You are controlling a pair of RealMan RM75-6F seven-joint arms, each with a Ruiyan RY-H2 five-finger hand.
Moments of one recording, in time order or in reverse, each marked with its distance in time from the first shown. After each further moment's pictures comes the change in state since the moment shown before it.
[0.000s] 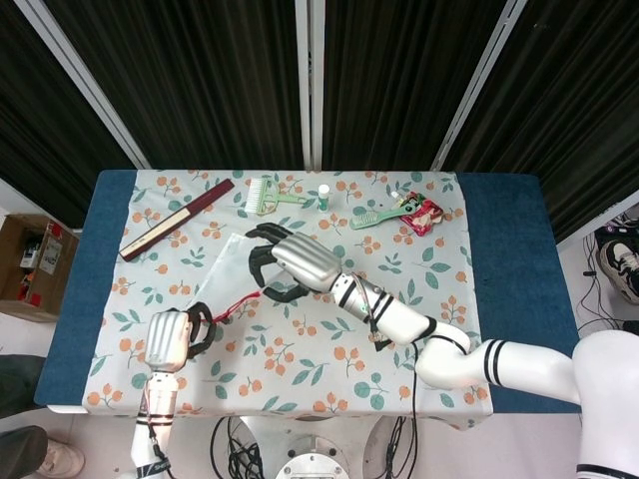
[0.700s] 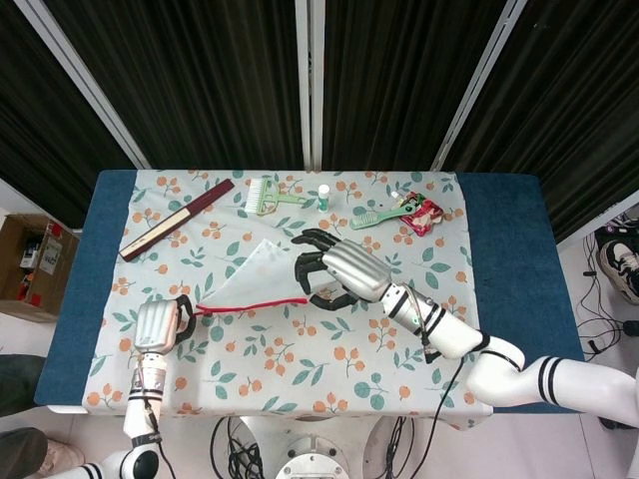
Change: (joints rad) left arm -0.060 -0.007 -0.065 0.189 -0.199 -0.174 0.076; right arm -0.142 0.172 -0.093 -0.122 -0.112 0.123 0.081
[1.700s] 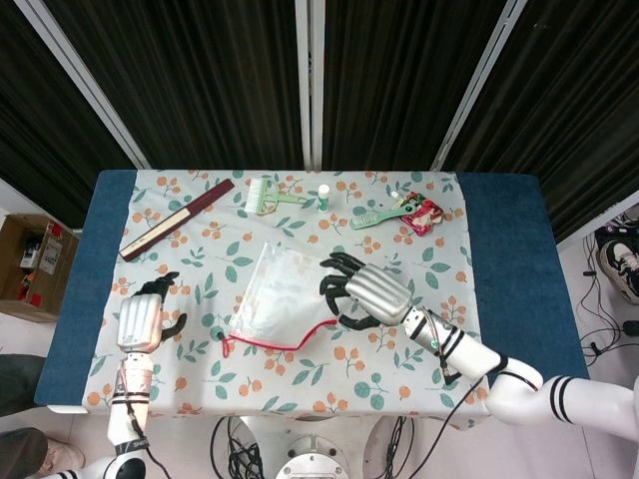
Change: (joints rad) left arm 0.021 0.146 -0.007 -0.252 0.025 0.110 0.060; right arm -0.103 -0.045 -0.147 0.060 -0.098 0.055 -0.174
